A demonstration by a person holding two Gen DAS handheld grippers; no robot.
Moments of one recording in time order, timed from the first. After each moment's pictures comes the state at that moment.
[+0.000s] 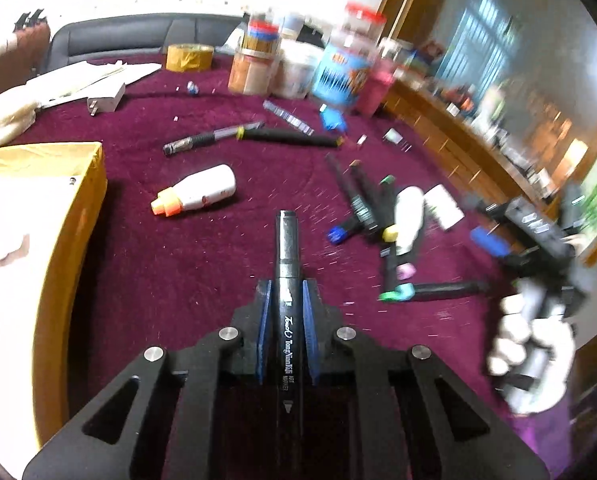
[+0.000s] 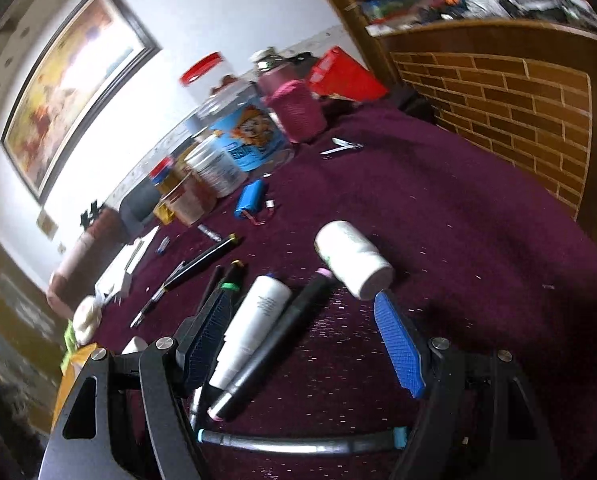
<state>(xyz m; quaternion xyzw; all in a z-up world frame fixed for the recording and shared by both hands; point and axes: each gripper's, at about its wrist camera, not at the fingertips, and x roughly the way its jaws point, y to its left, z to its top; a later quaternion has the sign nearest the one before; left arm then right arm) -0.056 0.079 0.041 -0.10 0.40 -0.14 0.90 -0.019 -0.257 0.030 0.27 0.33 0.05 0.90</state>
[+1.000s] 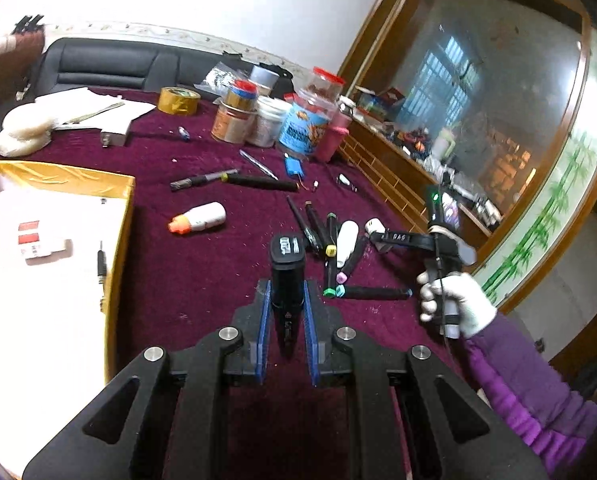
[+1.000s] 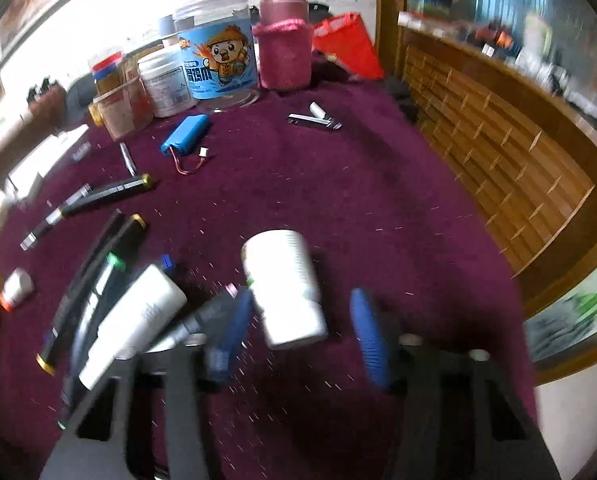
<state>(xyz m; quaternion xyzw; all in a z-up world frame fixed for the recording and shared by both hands) -0.125 0.123 0.094 -0.15 0.33 -0.20 0.91 0.055 -0.258 0.022 0.06 0.45 0.01 0.89</state>
